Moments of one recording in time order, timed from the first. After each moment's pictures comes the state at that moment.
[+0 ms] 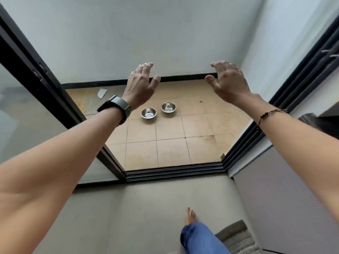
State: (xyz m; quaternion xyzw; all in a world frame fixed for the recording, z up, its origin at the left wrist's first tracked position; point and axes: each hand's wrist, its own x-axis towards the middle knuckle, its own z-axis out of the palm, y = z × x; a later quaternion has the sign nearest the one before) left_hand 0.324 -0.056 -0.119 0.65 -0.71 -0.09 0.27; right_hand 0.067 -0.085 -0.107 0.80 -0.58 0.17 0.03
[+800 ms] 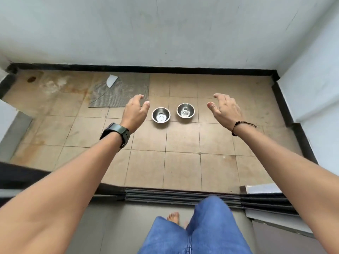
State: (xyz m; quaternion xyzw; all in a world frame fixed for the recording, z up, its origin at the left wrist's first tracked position) left_hand 0.416 -0.325 -0.255 0.78 -0.50 -0.26 0.28; right_hand 0.152 -0.404 -0.260 0.77 -0.61 0.08 -0.17
